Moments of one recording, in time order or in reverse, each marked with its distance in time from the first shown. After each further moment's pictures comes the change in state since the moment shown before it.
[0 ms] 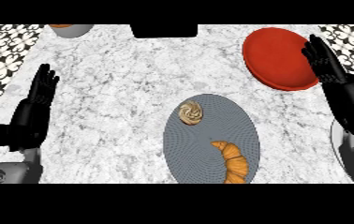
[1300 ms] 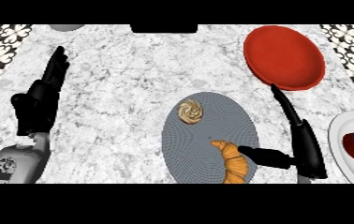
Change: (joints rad) left arm -0.115 0.013 -0.091 -0.120 -0.182 0.087 0.320; right arm 0.273 0.214 0.187 -0.085 0.422 -0.348 0.101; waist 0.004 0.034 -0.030
